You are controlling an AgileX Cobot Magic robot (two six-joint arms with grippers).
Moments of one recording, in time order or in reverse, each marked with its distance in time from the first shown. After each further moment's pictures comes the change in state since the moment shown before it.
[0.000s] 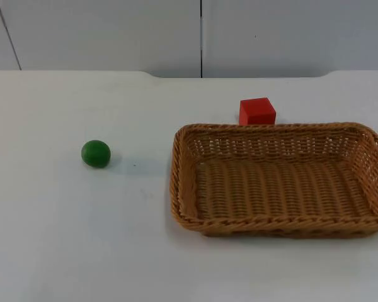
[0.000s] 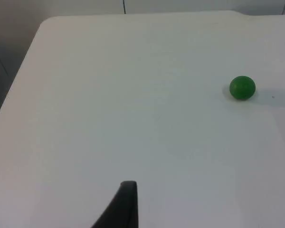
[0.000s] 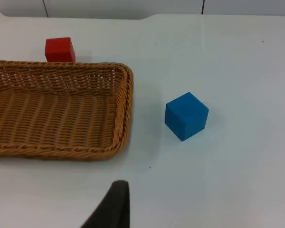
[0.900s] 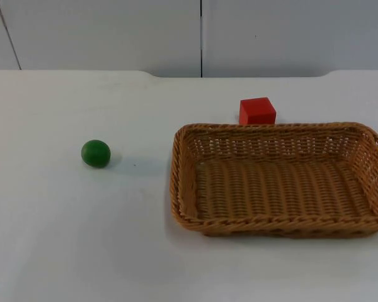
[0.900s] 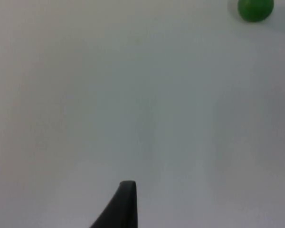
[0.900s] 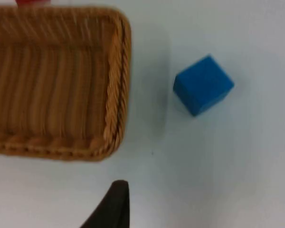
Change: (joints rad) right arm 0.000 0.883 -0.181 0.002 -0.268 0.000; left arm 0.000 0.762 -0.052 -0.074 -0.257 -0.026
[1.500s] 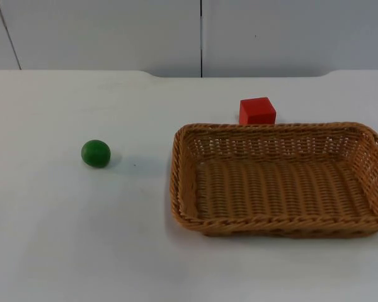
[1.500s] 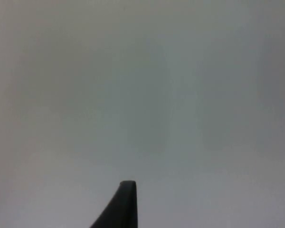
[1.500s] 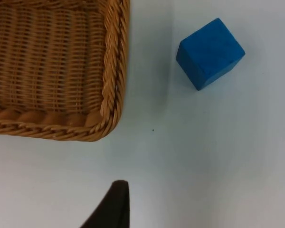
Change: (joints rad) right arm 0.000 0.066 0.000 0.000 0.016 -0.002; left arm 0.000 0.263 -0.083 -0.068 -0.035 0.096
